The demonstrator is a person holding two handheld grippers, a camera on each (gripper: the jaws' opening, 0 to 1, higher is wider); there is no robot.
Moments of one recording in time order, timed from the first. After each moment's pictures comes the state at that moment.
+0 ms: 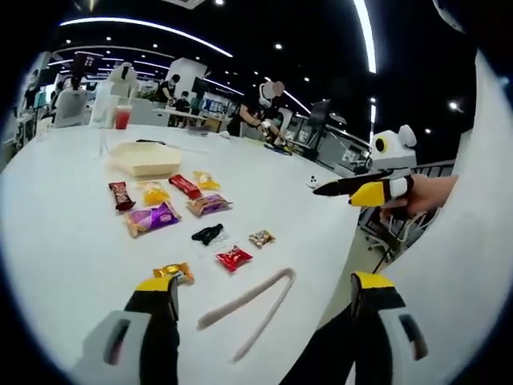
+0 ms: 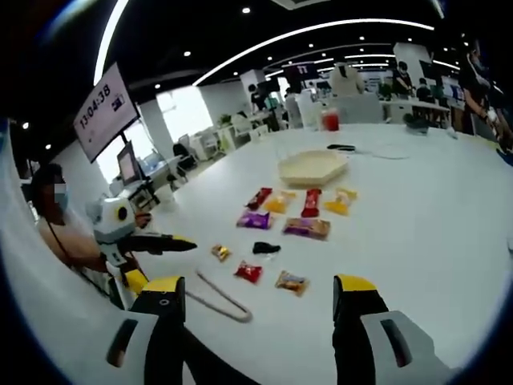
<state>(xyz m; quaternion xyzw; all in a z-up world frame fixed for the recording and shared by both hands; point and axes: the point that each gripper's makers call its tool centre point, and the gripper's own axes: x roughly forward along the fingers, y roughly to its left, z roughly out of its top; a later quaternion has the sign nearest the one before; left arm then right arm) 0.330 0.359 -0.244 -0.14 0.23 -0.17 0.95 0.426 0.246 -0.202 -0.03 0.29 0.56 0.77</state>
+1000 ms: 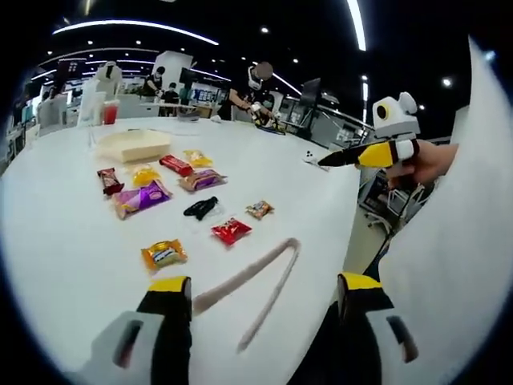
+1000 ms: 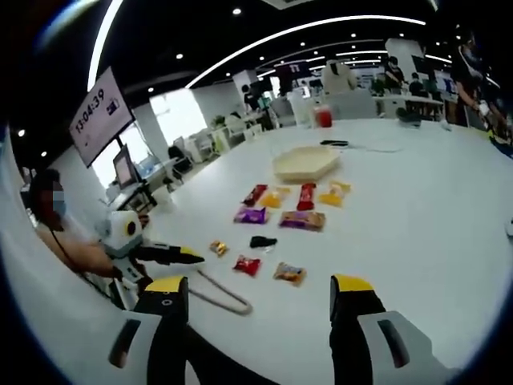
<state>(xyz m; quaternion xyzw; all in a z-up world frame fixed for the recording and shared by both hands) 0.326 0.346 -0.283 -0.10 0.27 -0.21 0.93 0.420 0.237 -0.207 -0.02 0.30 0.55 0.78</state>
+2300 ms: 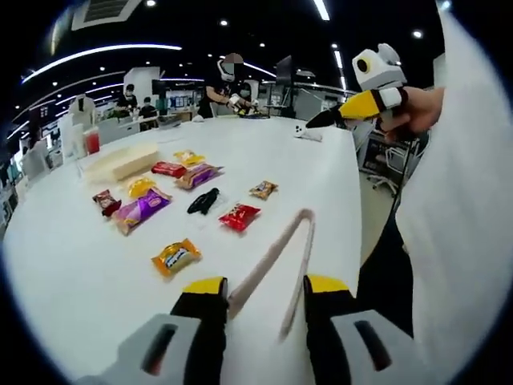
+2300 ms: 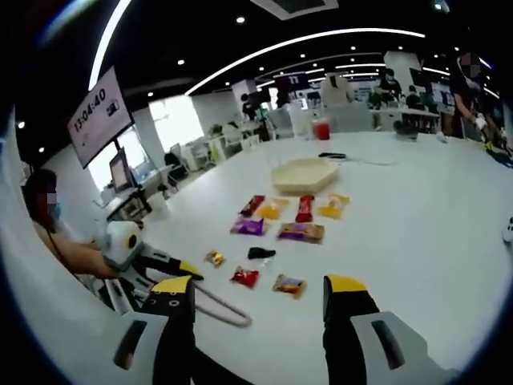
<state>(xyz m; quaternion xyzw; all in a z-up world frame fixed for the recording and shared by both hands) 0.324 0.362 -0.308 0.02 0.28 -0.23 0.93 0.422 0.246 -0.204 -0.02 0.27 0.54 0.80</state>
